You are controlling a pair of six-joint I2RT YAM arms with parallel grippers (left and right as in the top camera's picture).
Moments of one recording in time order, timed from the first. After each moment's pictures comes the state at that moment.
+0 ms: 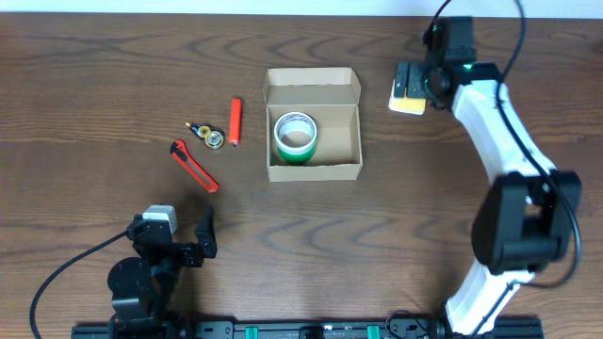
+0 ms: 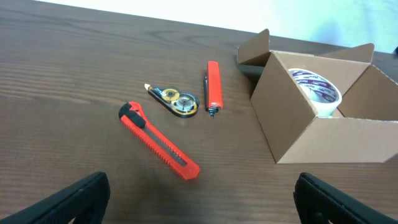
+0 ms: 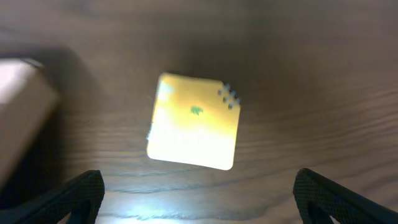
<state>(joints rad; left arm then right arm) 0.06 0.01 0.13 -0.45 0.24 -0.12 0.06 2.00 1.57 -0.62 0.08 0.12</state>
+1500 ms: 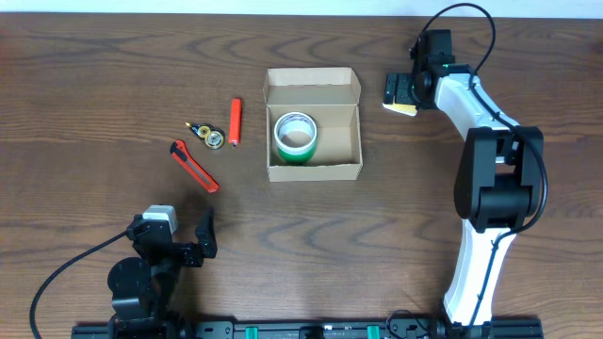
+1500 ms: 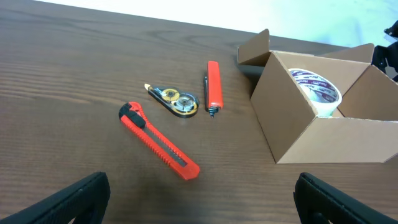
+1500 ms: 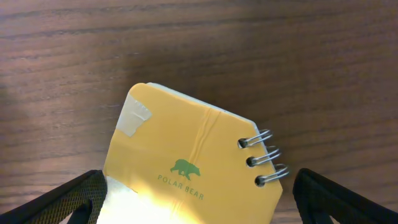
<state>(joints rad) 0.06 0.01 0.13 -0.45 0.24 -0.12 0.04 2.27 1.69 -0.54 0.02 0.18</state>
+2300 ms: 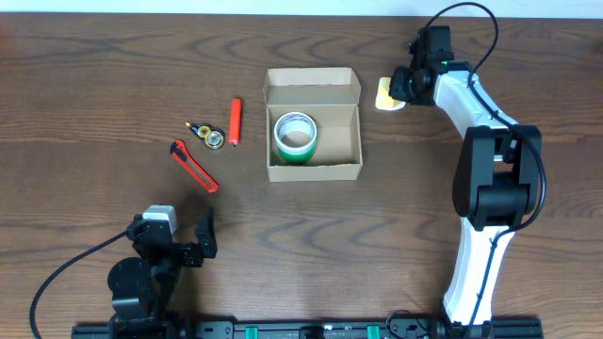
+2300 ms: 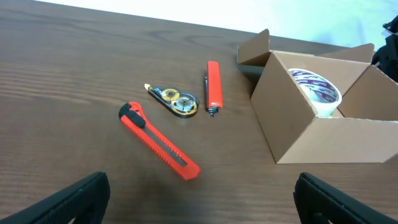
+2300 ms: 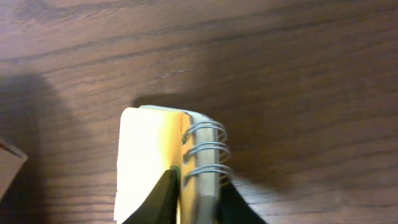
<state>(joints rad) 0.06 0.01 0.13 -0.45 0.24 -0.12 0.05 2.29 1.72 -0.54 -0.10 0.29</state>
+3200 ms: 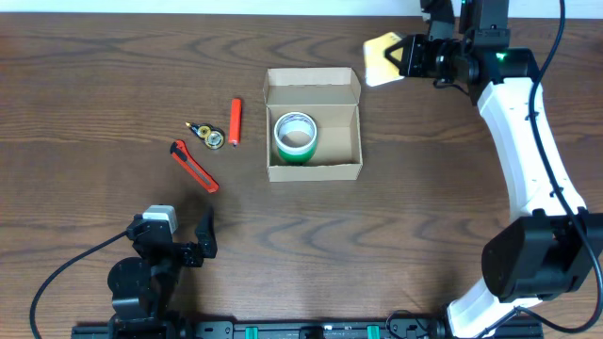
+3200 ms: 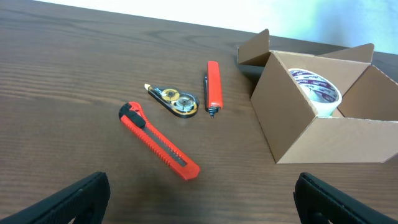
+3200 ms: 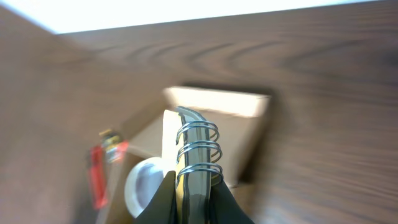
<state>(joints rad) 0.06 0.01 0.13 -0.45 0.24 -0.12 0.06 1.82 1.70 -0.71 -0.59 0.19</state>
